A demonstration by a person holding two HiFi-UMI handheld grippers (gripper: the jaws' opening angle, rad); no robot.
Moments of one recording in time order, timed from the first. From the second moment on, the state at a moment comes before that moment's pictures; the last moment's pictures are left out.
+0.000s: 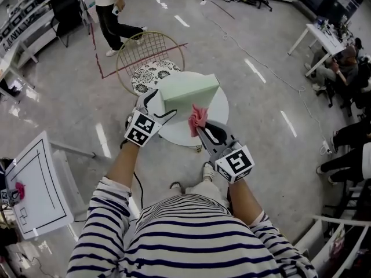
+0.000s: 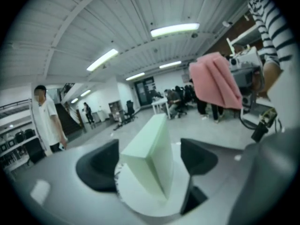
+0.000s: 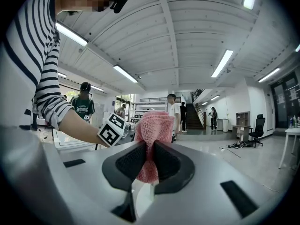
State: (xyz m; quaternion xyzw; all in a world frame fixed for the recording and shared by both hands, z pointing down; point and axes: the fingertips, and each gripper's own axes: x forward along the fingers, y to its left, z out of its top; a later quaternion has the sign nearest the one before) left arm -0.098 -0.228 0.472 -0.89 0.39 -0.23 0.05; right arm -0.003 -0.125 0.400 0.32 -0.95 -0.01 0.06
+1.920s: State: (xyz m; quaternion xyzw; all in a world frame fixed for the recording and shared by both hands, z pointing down) left arm -0.068 -0.204 0.513 -0.87 0.40 -0.28 -0.06; right arm 0.027 -0.126 0.410 0.35 -0.93 0.01 0.05
